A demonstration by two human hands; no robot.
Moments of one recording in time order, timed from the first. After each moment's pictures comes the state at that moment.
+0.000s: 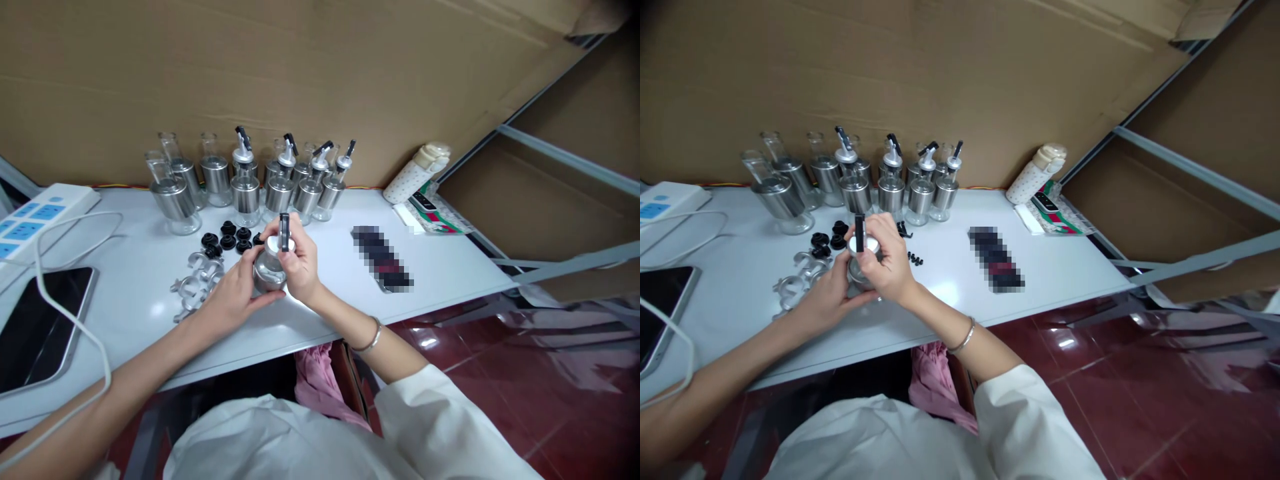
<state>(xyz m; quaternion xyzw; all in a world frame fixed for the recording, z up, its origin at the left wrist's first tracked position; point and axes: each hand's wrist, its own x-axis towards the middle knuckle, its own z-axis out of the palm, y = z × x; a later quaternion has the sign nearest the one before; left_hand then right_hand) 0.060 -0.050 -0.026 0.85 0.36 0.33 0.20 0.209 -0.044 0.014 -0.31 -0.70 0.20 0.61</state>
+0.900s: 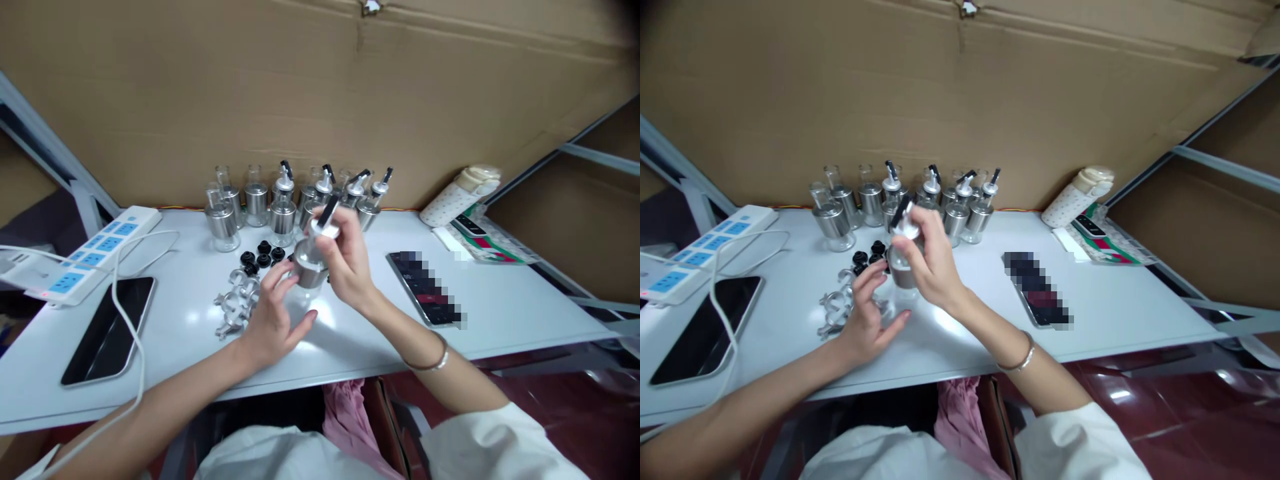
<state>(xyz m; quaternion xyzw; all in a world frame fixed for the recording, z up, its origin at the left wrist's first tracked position) 0.068 -0.065 -0.029 0.80 0.29 0.52 0.03 0.218 -0.027 0.044 -0.37 -0.73 0.16 0.56</state>
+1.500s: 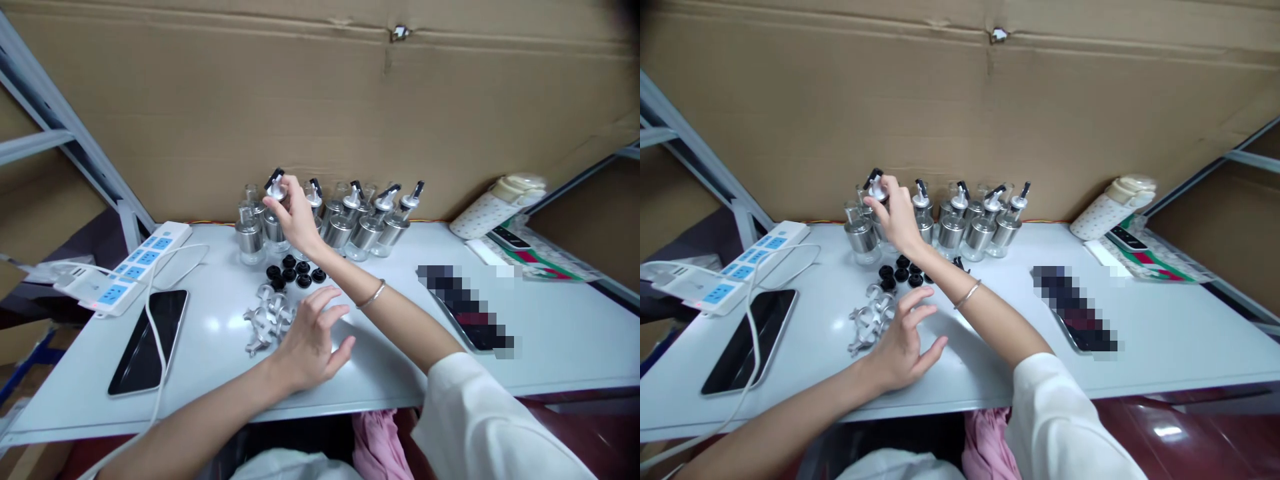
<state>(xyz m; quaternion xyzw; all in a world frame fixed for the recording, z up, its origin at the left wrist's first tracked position) 0.069 -0.065 -0.024 0.84 0.23 0.49 0.07 0.125 0.097 0.045 -0.37 -0.74 0.17 0.54</state>
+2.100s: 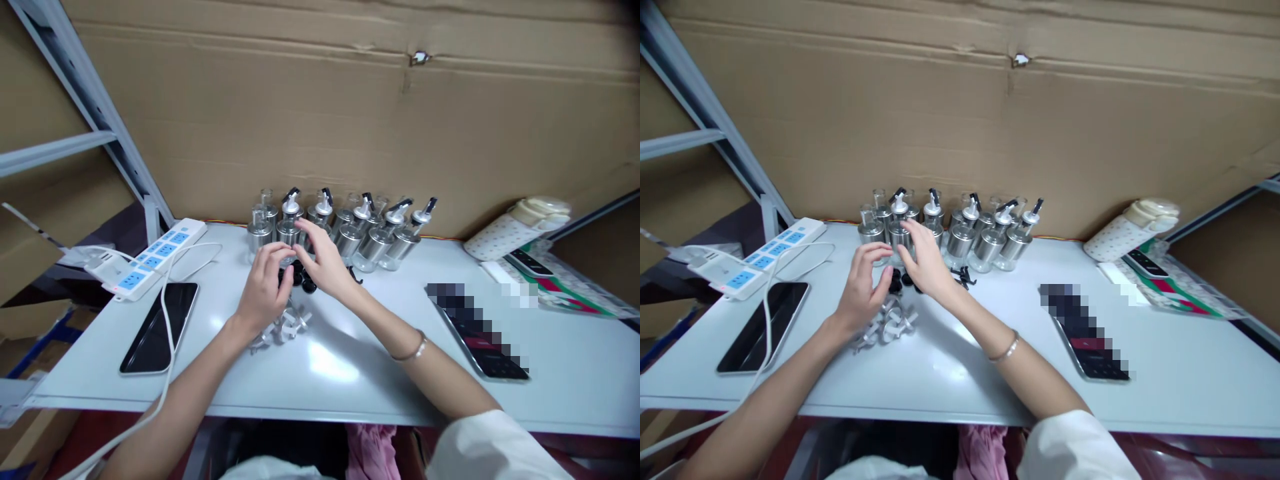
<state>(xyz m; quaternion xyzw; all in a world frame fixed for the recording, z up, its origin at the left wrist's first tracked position) 0.014 -0.014 0.008 0.77 0.39 0.50 -0.04 0.163 0.040 0.022 -0.38 -0.80 0.17 0.44</state>
